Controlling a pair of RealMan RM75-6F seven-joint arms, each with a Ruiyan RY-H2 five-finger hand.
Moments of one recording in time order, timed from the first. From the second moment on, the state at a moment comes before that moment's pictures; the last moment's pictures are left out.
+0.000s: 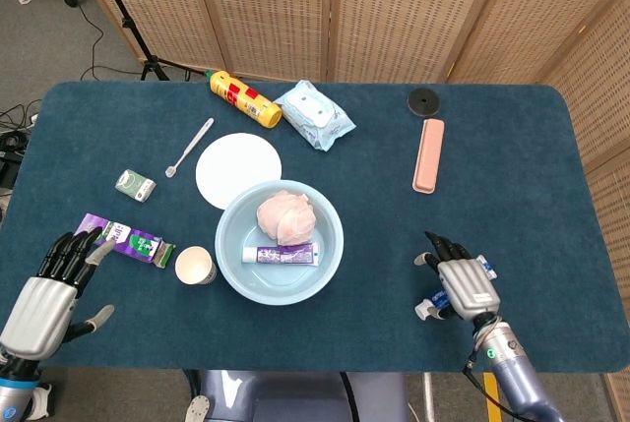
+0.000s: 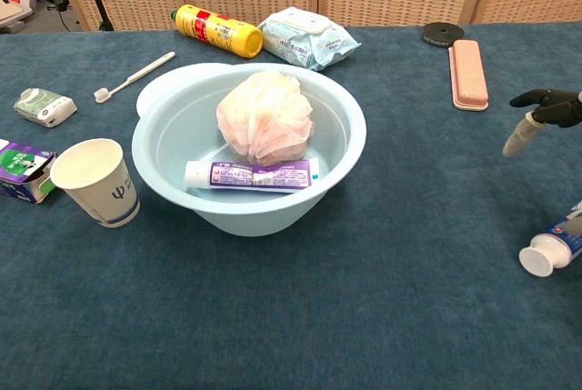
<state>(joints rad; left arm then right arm) -0.09 -1.07 0.05 -1.83 1.75 1.55 0.13 0.49 -1.22 -0.04 -1.95 -1.10 1.19 -0.37</state>
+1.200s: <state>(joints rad) -0.08 -1.08 0.06 -1.83 1.78 1.55 0.17 0.33 -1.25 -0.01 -1.68 -1.33 1.23 0.01</state>
